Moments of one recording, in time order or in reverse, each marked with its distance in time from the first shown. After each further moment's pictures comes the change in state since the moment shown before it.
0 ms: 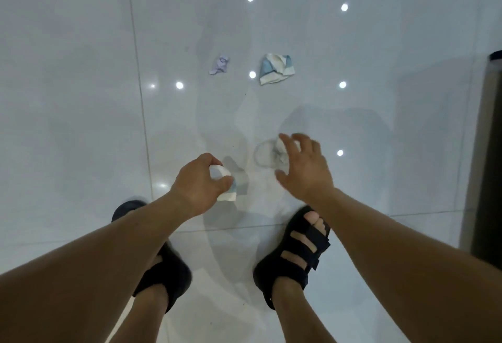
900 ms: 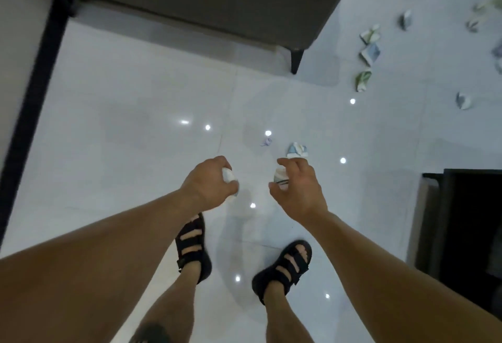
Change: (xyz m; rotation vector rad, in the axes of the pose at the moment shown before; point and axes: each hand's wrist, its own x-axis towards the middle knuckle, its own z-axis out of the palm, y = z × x) left_hand -0.185 0.053 -0.200 -0.035 0.186 0.147; right_hand -0.103 -0.189 -0.212 0.210 0.153 -0.158
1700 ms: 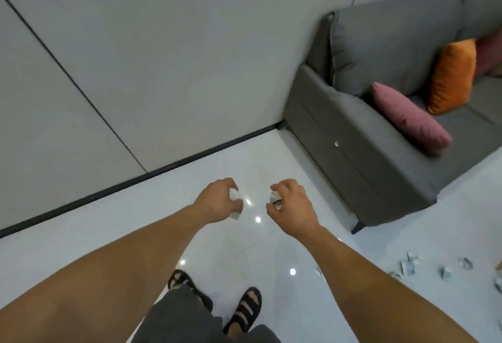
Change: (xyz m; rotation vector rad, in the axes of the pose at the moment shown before) left_hand -0.485 0.031 -0.124 -0.512 0.718 -0.322; right_hand -0.264 -0.334 -0.185 -0.421 -0.222 -0.933
